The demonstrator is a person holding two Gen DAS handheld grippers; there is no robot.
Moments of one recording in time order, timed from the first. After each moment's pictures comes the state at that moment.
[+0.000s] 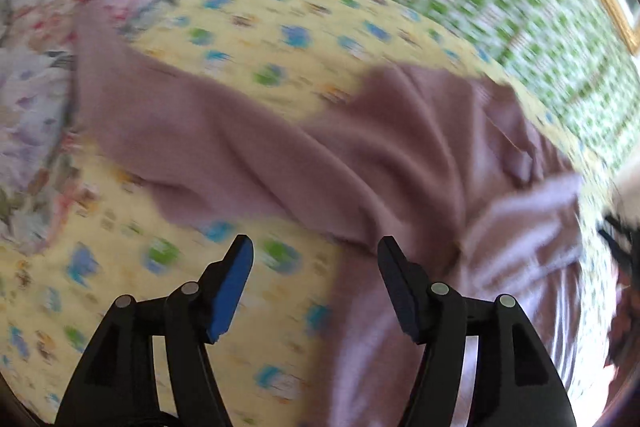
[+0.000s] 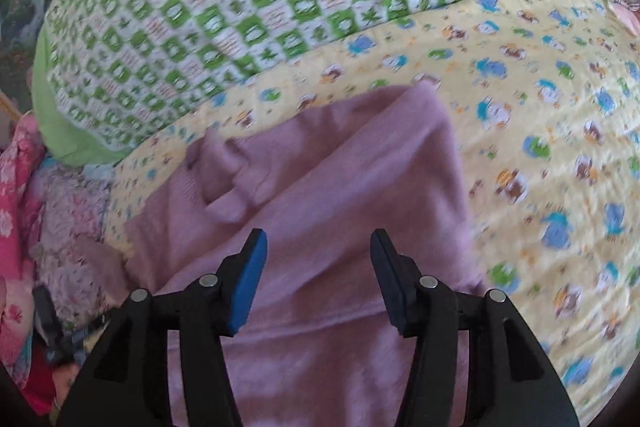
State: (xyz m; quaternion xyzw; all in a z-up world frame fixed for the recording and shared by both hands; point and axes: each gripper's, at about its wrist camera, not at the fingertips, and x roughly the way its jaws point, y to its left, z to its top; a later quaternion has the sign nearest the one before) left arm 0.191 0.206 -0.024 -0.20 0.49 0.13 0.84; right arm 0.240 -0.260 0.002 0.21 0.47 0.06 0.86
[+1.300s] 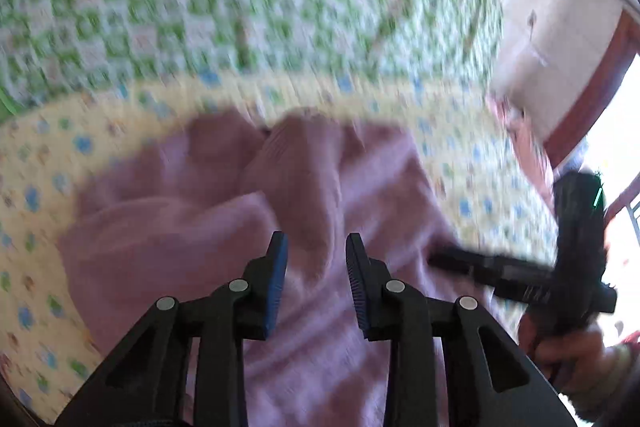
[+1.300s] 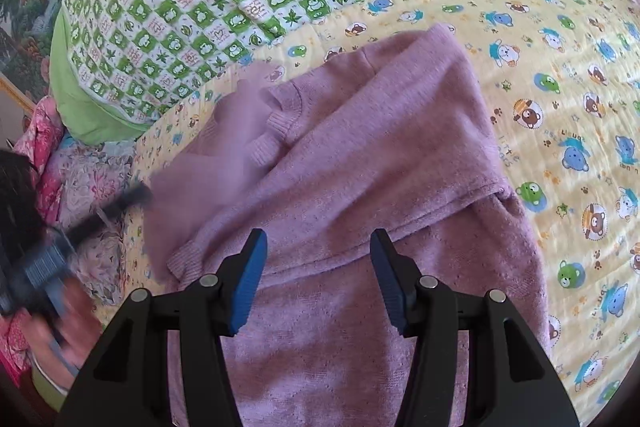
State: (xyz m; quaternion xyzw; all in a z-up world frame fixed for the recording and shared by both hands) left arm 0.259 -0.017 0.055 -0.07 0.46 -0.14 0.87; right arm 0.201 -0.240 -0.008 0.24 0.48 0.08 0.84
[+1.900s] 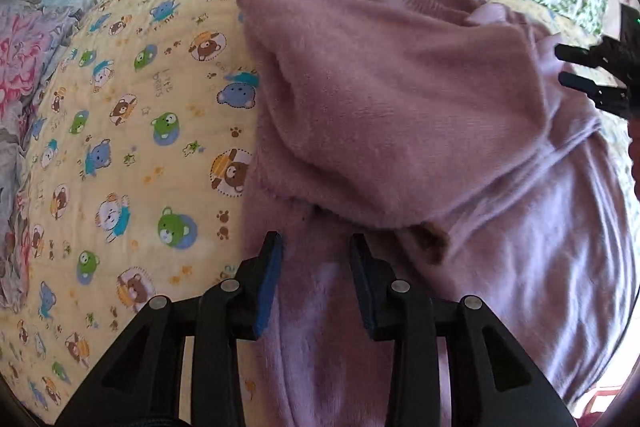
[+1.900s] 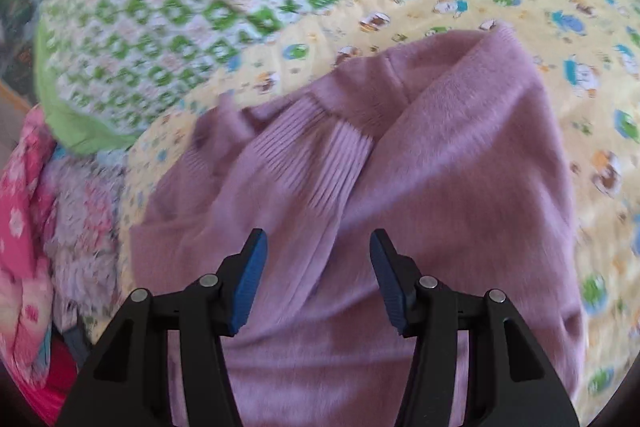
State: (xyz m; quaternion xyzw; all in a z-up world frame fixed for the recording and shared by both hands) left arm 0.171 0.114 -0.061 -0.03 0.54 0.04 0.84; right arm 0.299 -0.243 -0.058 0.25 0.50 0.10 0.82
